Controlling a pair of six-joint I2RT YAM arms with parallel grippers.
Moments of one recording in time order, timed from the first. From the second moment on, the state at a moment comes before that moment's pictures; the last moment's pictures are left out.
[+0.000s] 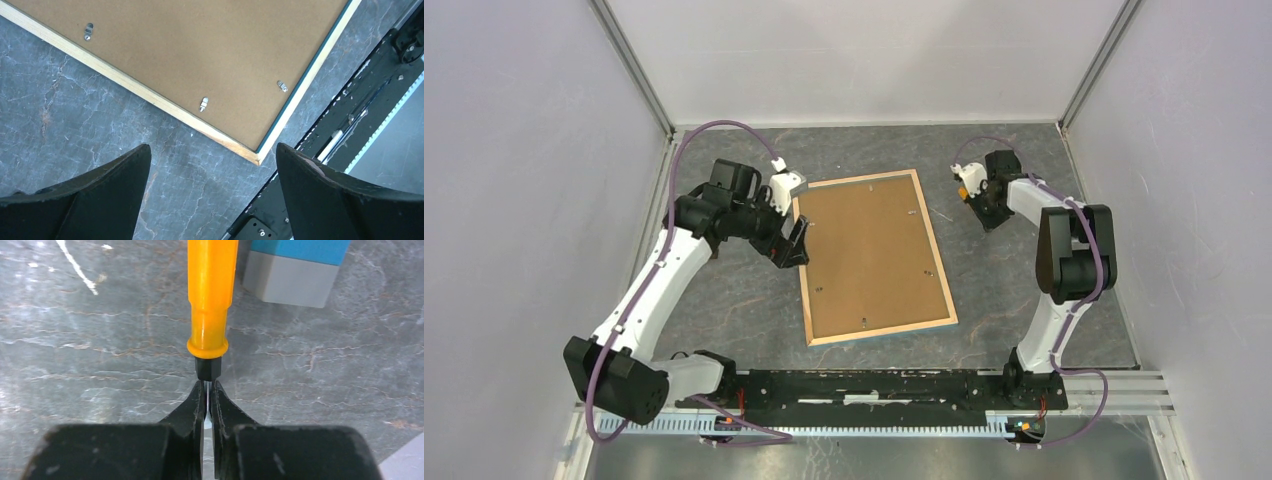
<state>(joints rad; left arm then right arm) -0.32 1.22 1.22 -0.94 0.50 0.27 0.05 1.89 1.24 -0.51 -0.01 -0.54</state>
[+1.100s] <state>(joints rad) -0.96 1.45 1.14 -0.79 0.22 0.35 0.01 1.58 1.21 -0.59 -0.21 -0.47</state>
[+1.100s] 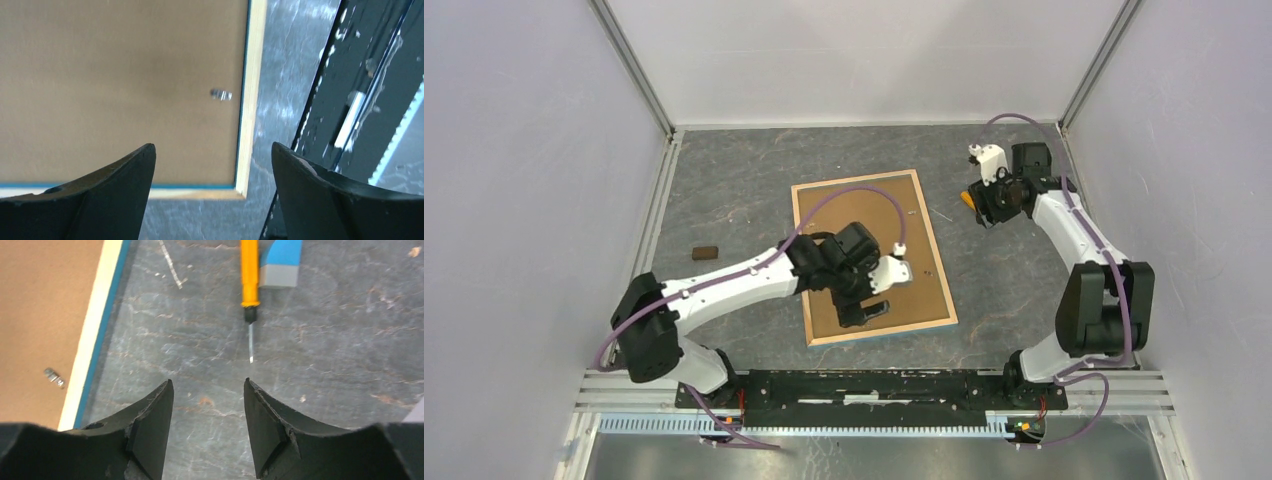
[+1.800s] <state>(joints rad) -1.27 1.79 1.13 -0.49 -0.05 0.24 0.01 1.41 0.92 -0.57 -0.47 -0.41</state>
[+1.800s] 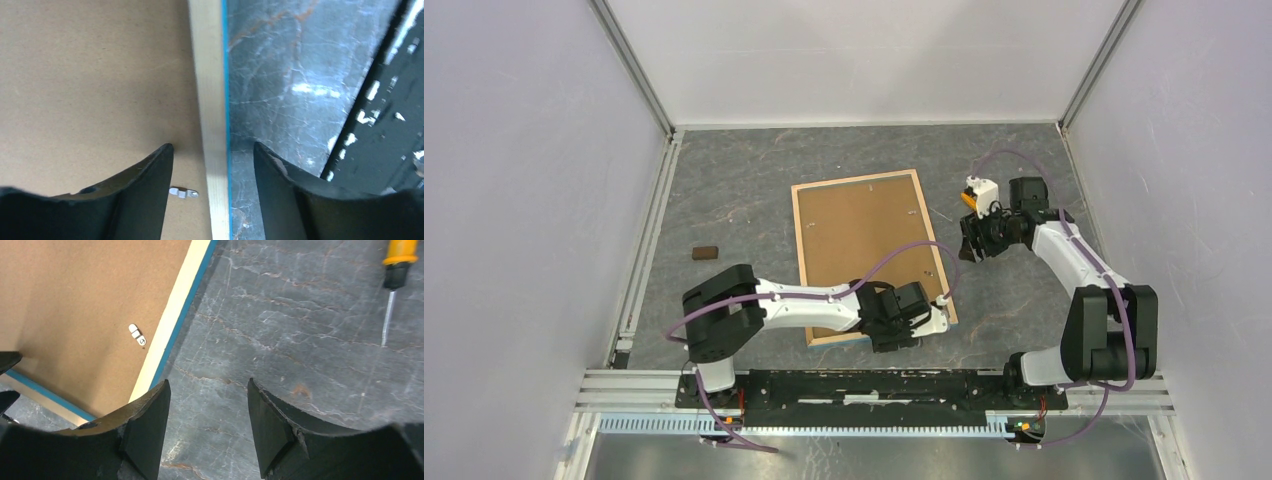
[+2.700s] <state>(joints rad) -1.20 1.69 1.16 -0.57 -0.02 0.23 0.01 1.49 0.77 -0.44 -0.88 -0.34</state>
